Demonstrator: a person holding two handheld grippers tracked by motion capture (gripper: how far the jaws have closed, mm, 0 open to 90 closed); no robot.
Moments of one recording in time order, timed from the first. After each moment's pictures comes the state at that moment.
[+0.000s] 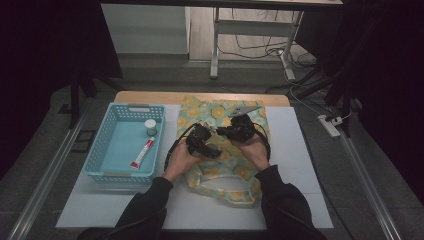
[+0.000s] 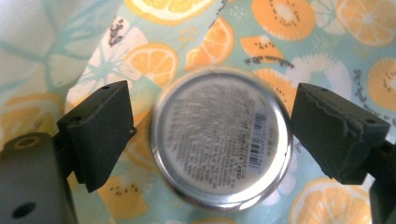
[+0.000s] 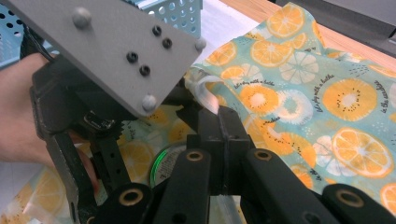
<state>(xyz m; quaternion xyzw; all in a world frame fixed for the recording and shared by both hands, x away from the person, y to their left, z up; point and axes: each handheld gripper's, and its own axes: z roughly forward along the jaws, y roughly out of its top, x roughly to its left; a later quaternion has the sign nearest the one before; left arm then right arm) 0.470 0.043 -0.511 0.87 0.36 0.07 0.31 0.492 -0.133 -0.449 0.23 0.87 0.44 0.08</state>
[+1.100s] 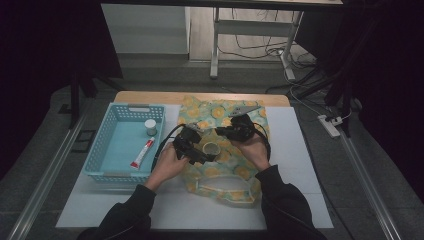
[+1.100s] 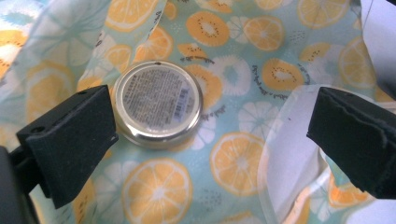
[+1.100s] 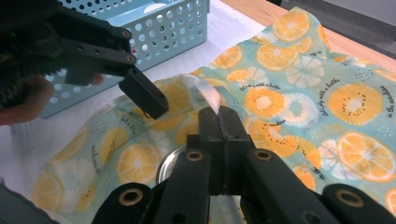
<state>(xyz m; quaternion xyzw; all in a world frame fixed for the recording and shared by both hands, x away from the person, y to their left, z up) 0.427 0.080 -0.475 0.86 0.34 0.02 0.39 0.489 -0.132 -0.445 0.22 0.87 0.44 0.07</state>
